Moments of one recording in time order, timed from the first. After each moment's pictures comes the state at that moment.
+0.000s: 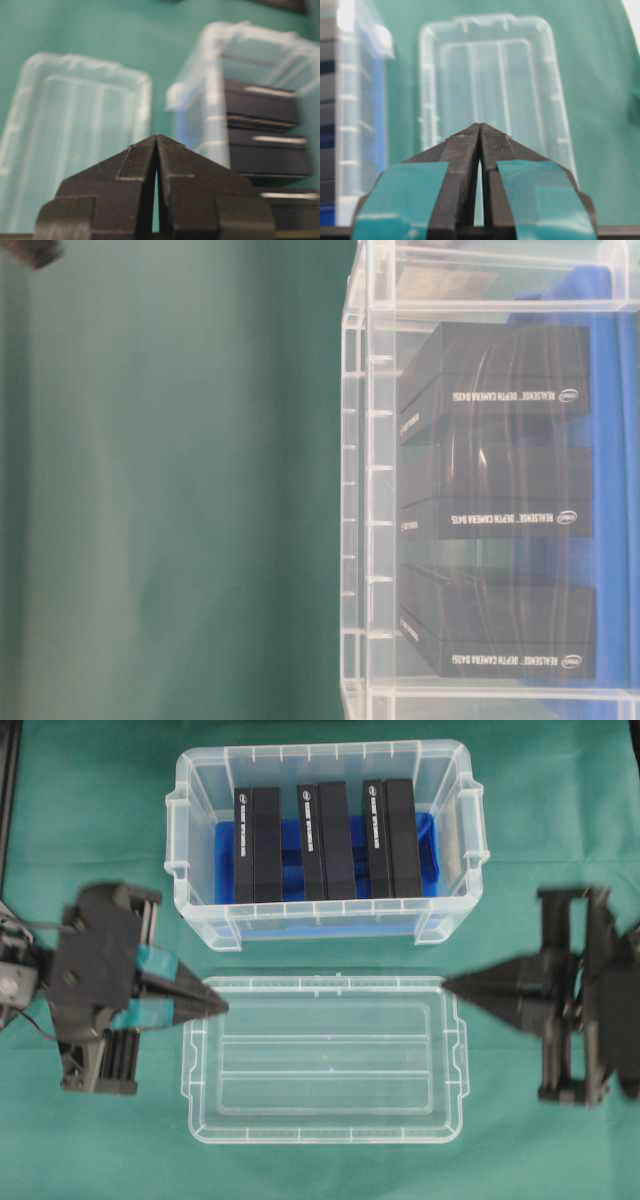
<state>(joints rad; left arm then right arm) -0.28 -0.48 0.50 0.32 0.59 -0.39 0.42 -0.52 0.51 -0.85 0.69 0.86</state>
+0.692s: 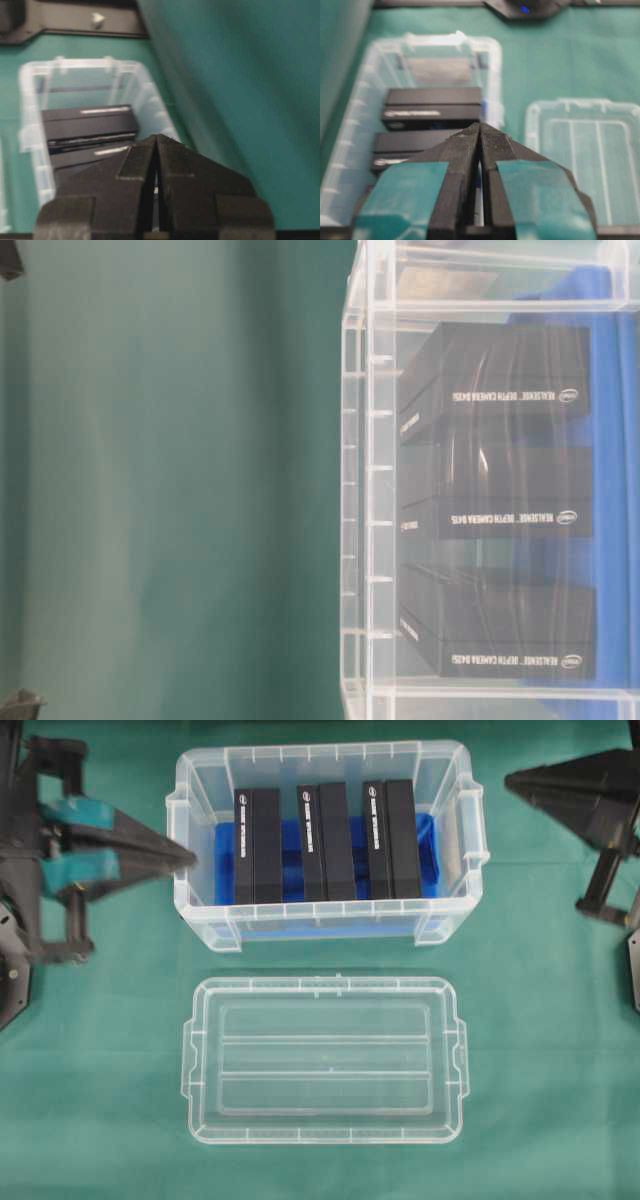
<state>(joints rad) 0.00 -0.69 0.58 0.32 0.45 -0.24 0.10 -0.71 0.57 -0.97 0.66 0.86</state>
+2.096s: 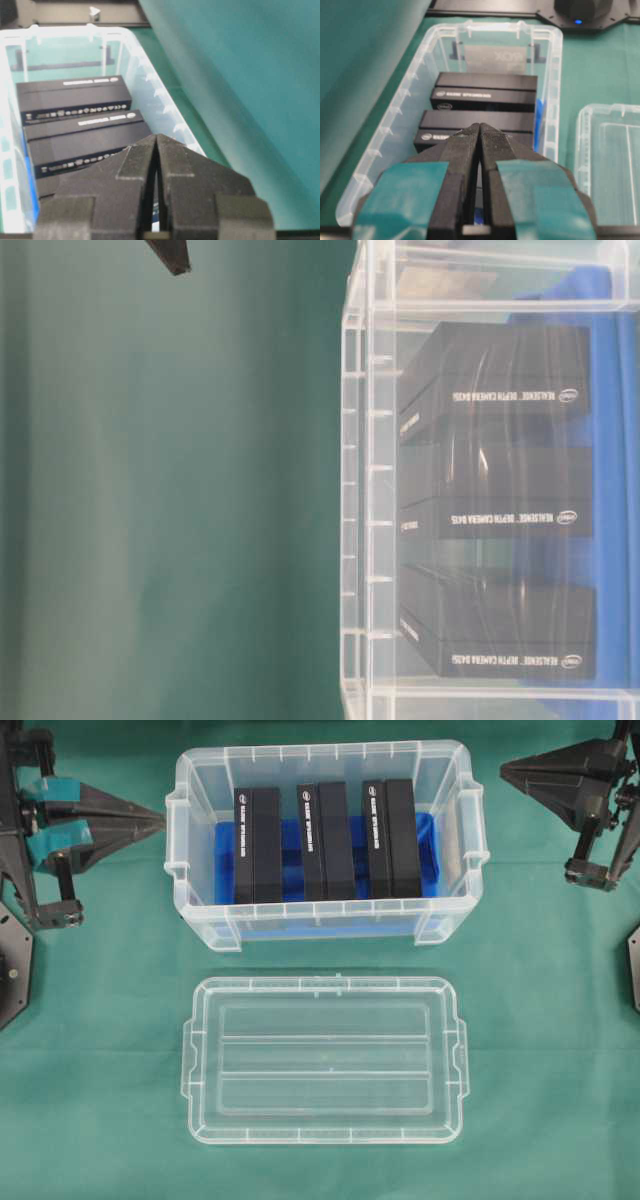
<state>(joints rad) 0.20 -0.82 0.91 0.30 0.11 -0.20 -0.36 -0.78 0.94 -0.87 0.00 0.87</state>
